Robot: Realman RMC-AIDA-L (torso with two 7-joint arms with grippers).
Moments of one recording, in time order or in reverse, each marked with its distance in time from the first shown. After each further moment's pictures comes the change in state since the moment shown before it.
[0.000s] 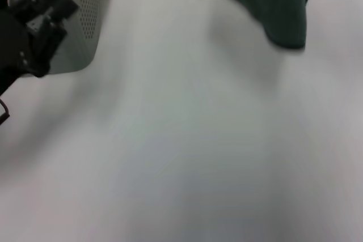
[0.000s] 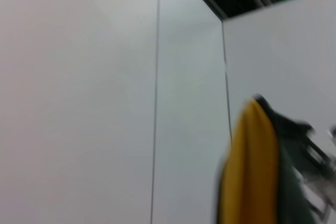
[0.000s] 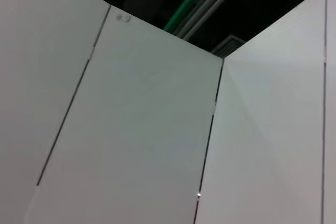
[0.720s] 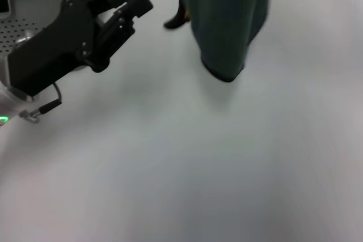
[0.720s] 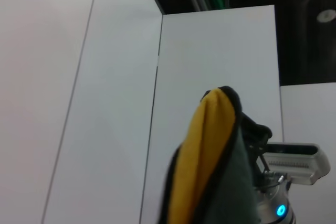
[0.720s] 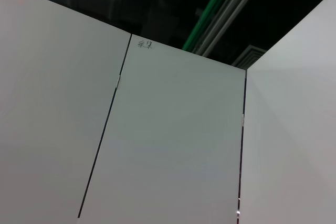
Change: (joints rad) left arm -0.155 -0.021 0.027 -0.009 0.120 0.036 -0.144; right arm 0.018 0.027 0.030 0.084 0.000 -0.148 0.046
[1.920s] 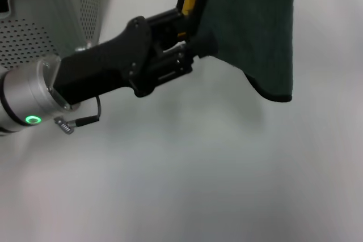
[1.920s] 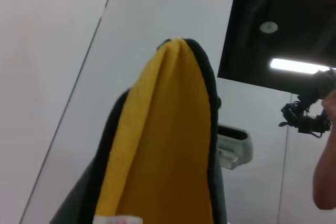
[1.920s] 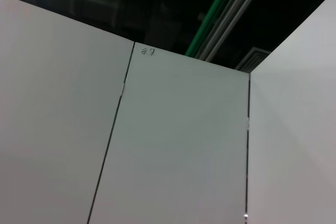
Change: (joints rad) left arm -0.125 -0.005 0.049 -0.061 0.124 0.057 -0.188; right arm 0.012 -0.007 0.026 0.032 0.003 -0.047 0.032
